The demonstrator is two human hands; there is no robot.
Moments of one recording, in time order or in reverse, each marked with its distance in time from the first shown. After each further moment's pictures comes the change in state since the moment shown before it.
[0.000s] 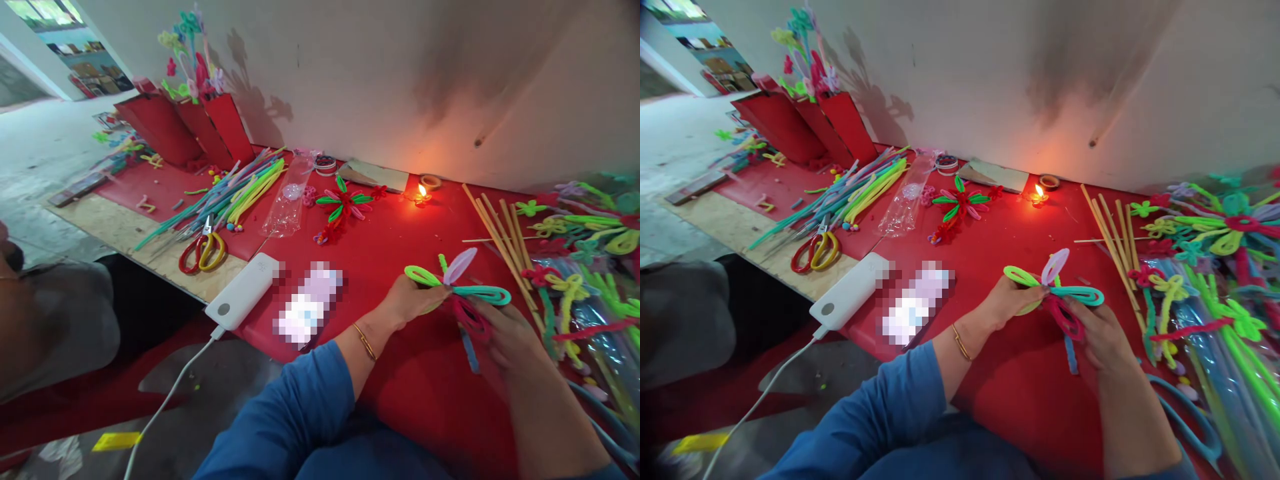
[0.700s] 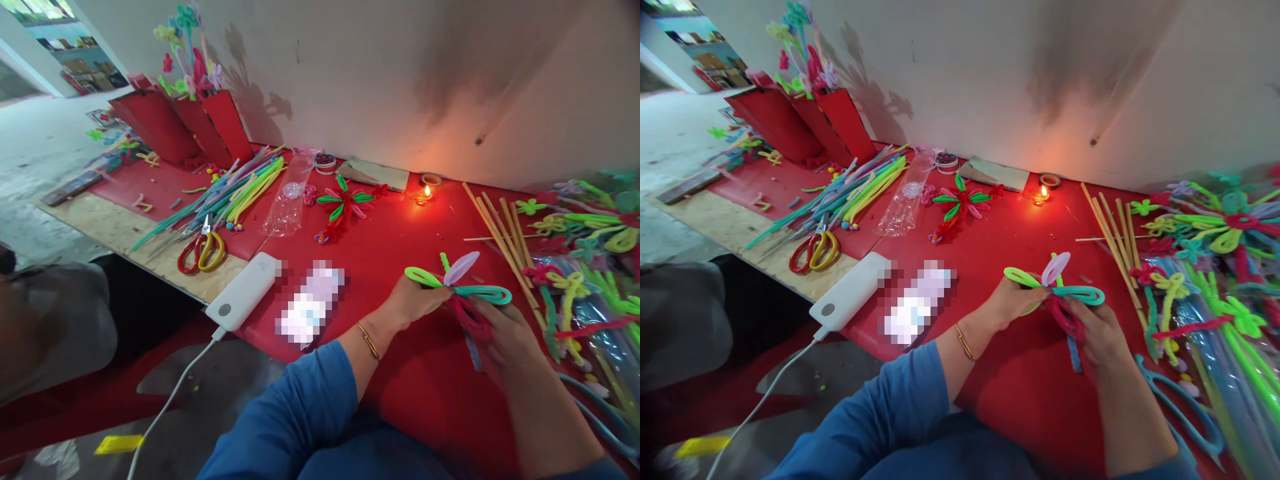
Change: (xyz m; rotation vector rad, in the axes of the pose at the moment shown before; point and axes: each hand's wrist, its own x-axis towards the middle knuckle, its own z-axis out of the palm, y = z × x) left_hand 0.005 -0.008 -0.002 0.052 -0.084 0.068; right_hand -0.007 0.007 0.004 0.013 0.011 -0.050
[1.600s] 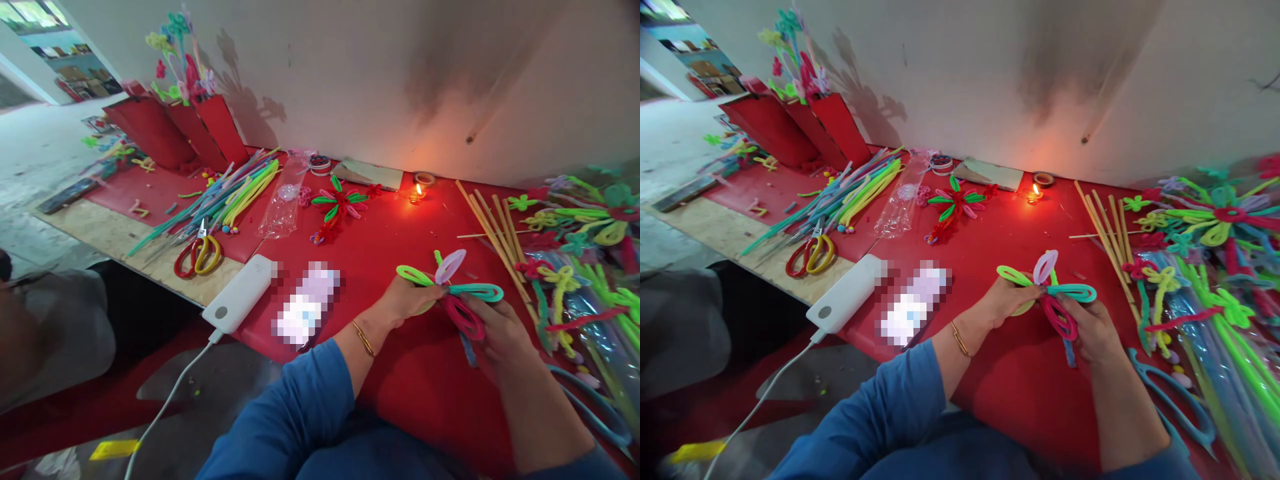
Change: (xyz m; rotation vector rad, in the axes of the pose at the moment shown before) left_hand 0.001 -0.001 0.001 -0.039 0.004 -0.060; right_hand -0.009 -0.007 0.008 0.013 -0.001 0.020
